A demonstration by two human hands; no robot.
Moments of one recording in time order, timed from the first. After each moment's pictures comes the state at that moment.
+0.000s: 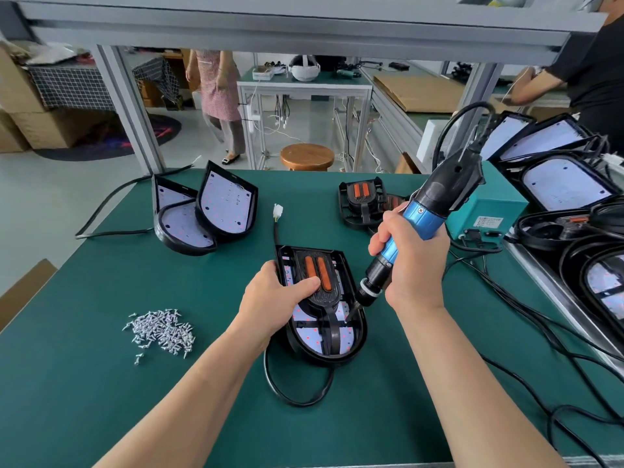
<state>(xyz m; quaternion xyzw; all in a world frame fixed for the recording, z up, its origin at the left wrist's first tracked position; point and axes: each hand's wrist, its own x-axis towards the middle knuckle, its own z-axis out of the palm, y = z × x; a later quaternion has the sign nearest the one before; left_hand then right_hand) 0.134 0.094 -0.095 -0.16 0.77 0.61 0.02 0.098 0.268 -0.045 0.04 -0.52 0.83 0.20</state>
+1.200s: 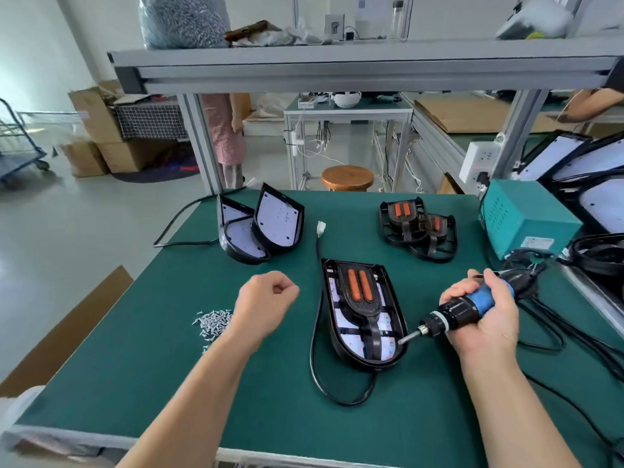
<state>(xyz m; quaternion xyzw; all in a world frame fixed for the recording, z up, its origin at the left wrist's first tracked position) 0.156 0.025 -0.084 -0.17 0.87 0.45 -0.07 0.096 0.323 -0.108 -0.14 -0.18 0.97 0.04</state>
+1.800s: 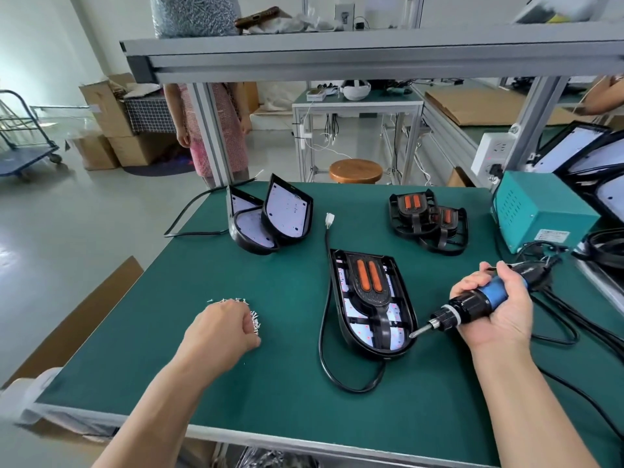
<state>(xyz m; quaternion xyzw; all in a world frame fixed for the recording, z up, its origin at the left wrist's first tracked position) 0.220 -0.022 -0.083 -0.17 0.97 0.16 0.03 0.093 0.326 -0.116 -0.13 -0.18 0.97 0.02</state>
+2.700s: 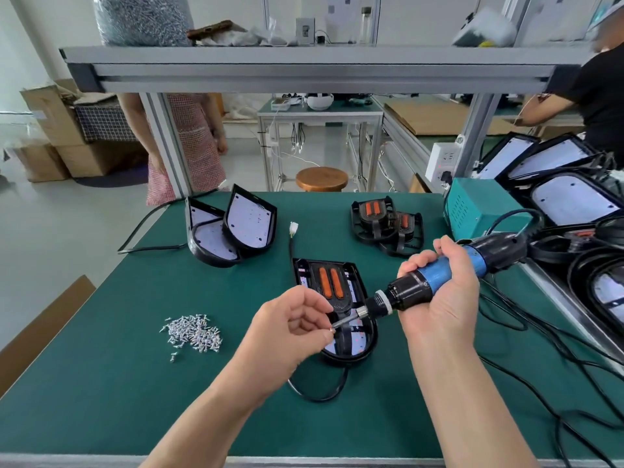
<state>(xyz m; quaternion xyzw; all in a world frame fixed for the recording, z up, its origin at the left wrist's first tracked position) 0.220 0.089 -0.056 0.03 0.77 0.64 -0.01 0.143 0.274 -0.034 -0.12 -0.21 0.96 0.11</state>
